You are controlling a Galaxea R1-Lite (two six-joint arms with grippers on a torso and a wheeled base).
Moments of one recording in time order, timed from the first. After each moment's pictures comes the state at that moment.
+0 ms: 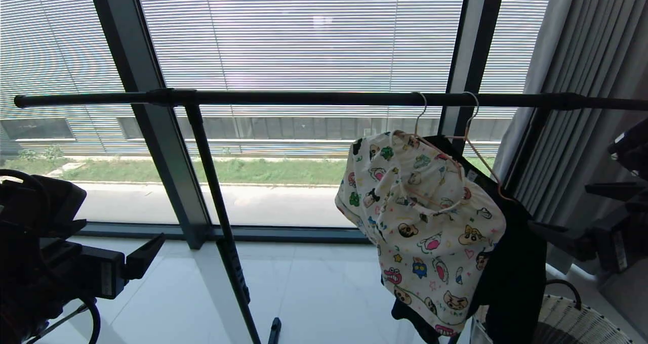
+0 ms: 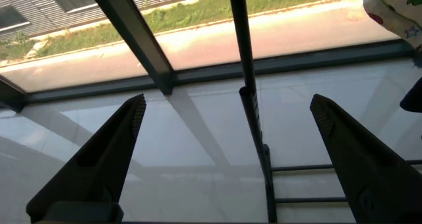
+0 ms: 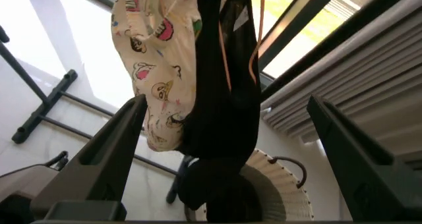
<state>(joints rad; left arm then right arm) -0.17 1.12 -0.36 -0.45 0.23 0.24 0.56 1.13 -0.82 0.10 -0.25 -0.17</state>
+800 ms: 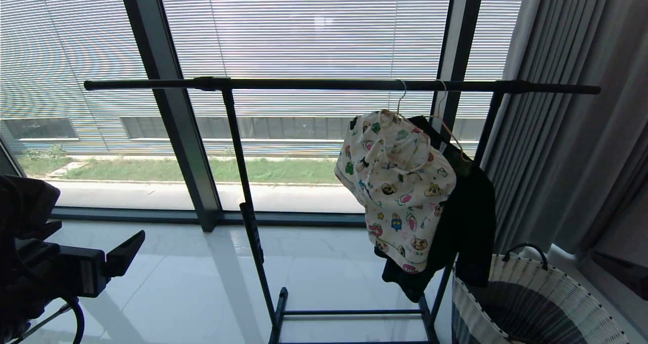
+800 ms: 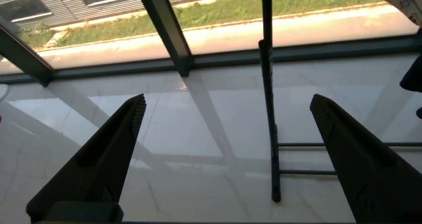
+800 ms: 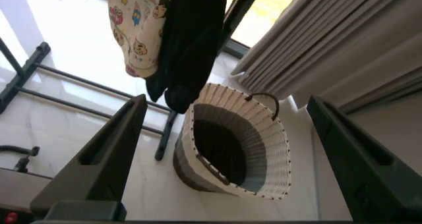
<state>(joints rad) -0.09 1.08 -0.35 -0.44 0.23 0.23 0.40 0.92 -0.65 0.10 -0.25 -0.23</state>
